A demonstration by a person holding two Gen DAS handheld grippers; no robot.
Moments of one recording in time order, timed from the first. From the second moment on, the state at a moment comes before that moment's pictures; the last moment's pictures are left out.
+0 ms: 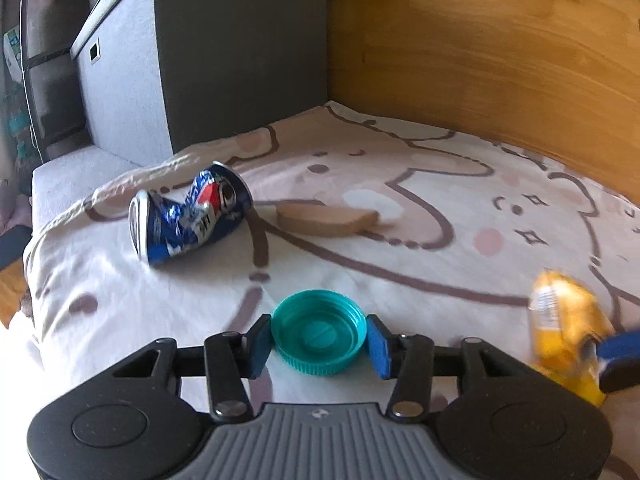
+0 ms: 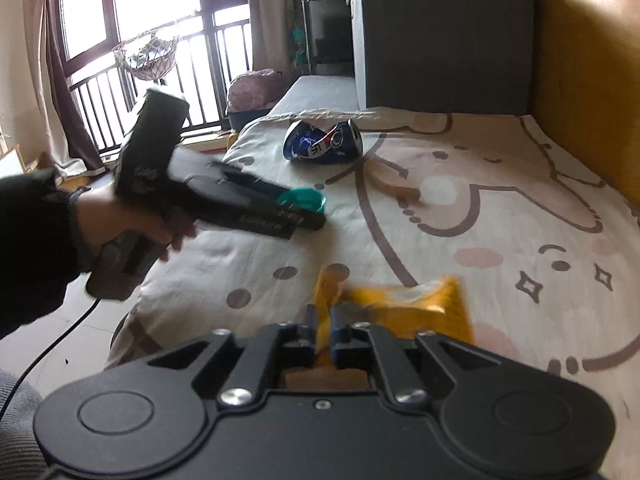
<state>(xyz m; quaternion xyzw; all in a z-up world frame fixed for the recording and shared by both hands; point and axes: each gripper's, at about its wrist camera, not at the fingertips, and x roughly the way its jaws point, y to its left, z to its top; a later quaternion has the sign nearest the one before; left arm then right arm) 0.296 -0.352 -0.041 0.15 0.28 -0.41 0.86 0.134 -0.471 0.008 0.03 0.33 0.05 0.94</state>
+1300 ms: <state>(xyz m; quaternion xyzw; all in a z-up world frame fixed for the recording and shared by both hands) 0.226 -0.294 -0.048 0.08 0.29 -0.38 0.88 0.162 -0.480 -0.005 0.00 0.39 0.00 0.92</state>
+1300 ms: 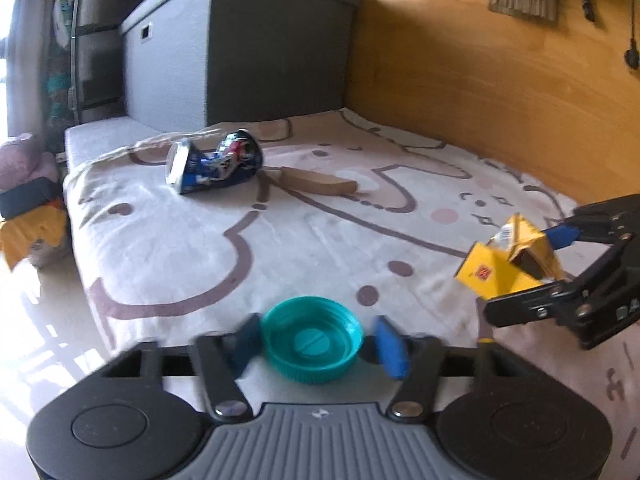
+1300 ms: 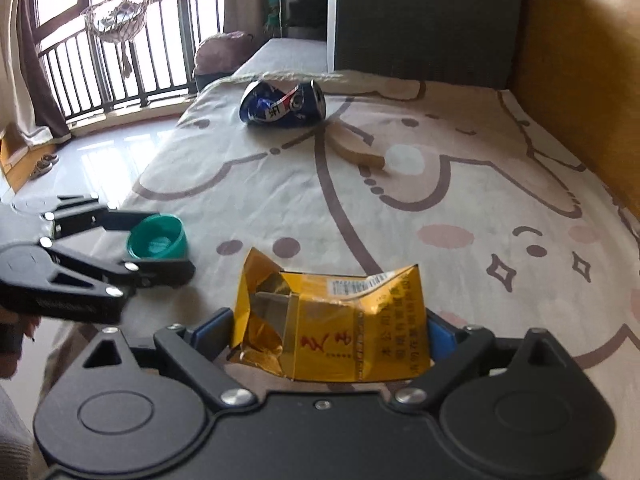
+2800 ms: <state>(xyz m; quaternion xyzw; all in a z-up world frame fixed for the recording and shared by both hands) 0.215 -0.011 0.004 -0.02 0.34 -0.14 0.93 0.195 -0.250 0.032 0.02 0.32 0.02 0.95</state>
